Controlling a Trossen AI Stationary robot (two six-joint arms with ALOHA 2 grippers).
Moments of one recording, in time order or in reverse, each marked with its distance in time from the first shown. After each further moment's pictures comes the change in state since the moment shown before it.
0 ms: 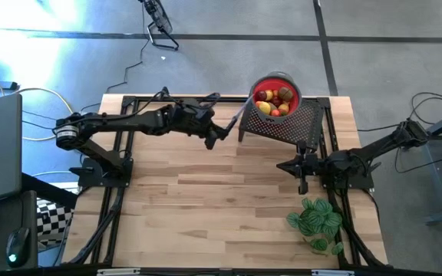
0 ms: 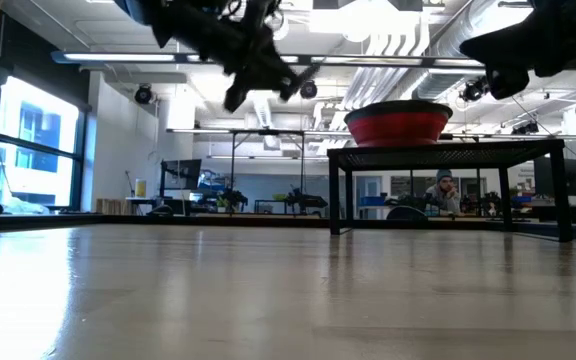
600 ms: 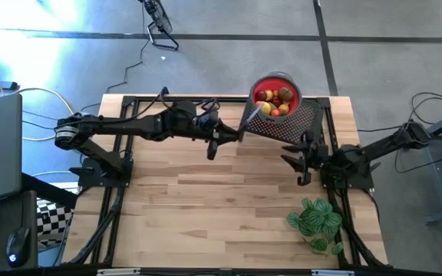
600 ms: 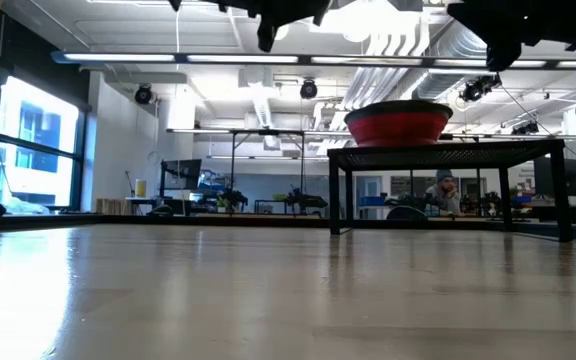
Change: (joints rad) left arm -0.128 0.000 0.114 0.165 -0.019 0.274; right arm -0.051 0.051 0.000 0.361 0.051 -0.113
